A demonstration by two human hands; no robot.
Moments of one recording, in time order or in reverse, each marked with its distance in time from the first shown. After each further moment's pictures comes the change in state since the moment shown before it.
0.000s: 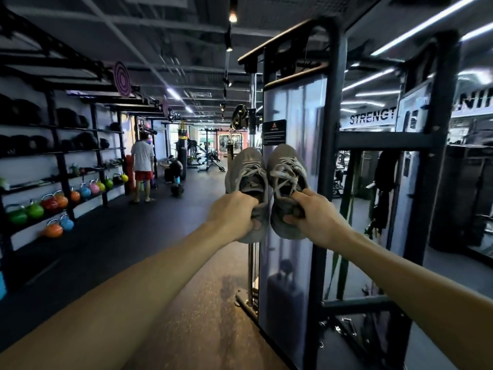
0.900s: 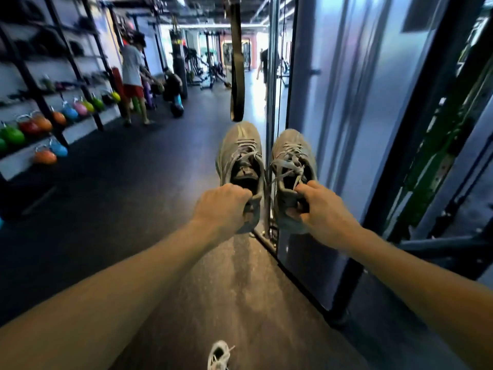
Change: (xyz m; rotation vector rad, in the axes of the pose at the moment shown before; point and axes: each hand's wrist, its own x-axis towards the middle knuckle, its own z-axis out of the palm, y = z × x) left_hand 0.089 -0.176 0.414 0.025 -0.207 -0.026; right_hand 0.079 0.185 0.427 0.182 -0.201 0.155
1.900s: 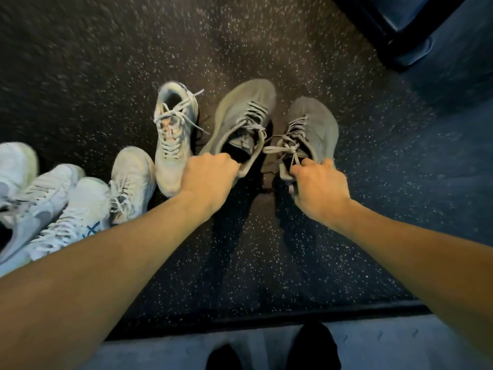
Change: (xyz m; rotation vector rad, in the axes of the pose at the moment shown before) left_hand -0.333 0.072 0.697 0.151 -0.770 0.016; right_hand -0.416 0.286 0.596 -0.404 -0.826 0.248
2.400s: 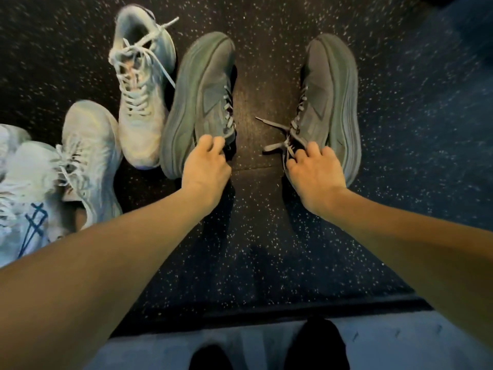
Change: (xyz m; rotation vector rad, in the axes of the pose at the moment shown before) left_hand 0.023 0.044 0.117 0.530 -0.229 0.196; right_hand 0.022 0.004 0.107 -0.446 -0.172 -0.139
